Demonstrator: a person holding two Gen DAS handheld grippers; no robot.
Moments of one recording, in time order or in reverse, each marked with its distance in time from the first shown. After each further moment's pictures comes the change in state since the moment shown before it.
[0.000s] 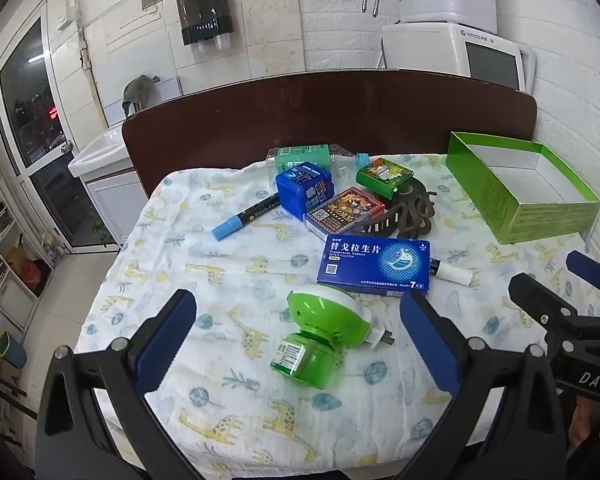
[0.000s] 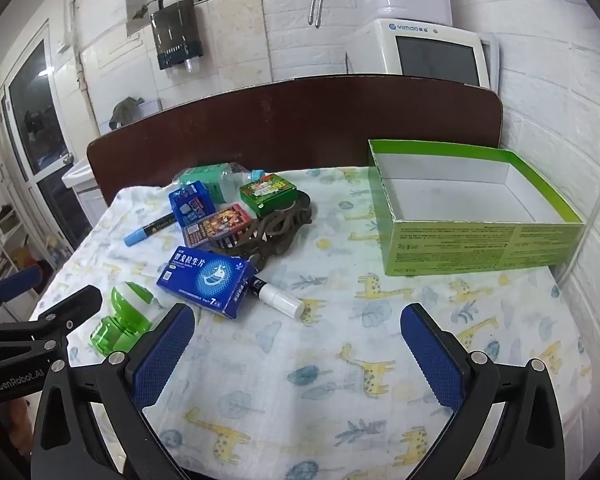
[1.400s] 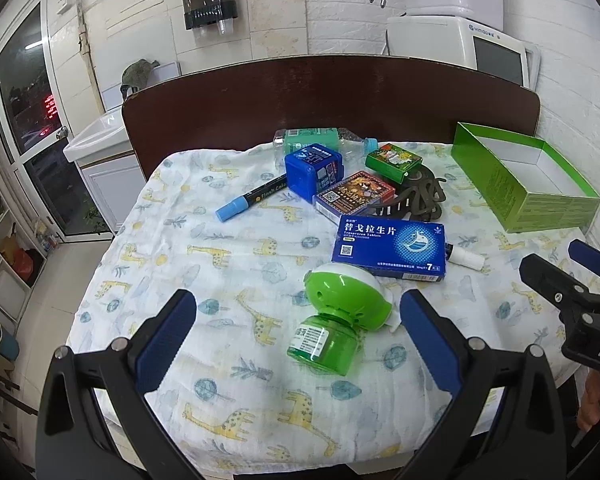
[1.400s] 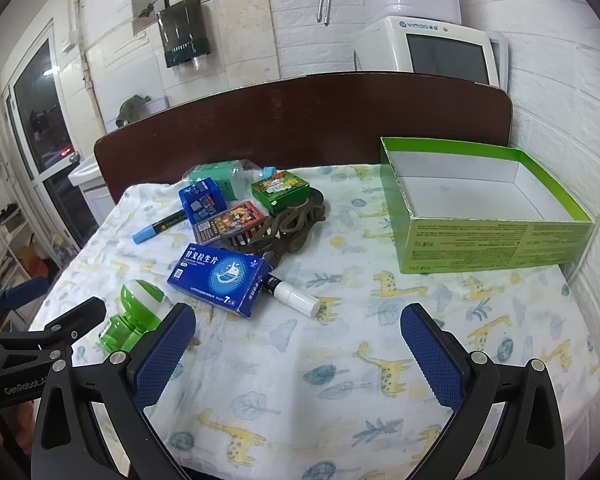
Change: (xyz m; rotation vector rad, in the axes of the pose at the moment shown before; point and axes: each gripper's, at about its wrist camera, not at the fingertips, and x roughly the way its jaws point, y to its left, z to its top) left arm 0.009 0.019 -0.013 -0.017 0.026 -0.027; right arm 0.003 0.008 -0.001 -0.003 0.007 0.030
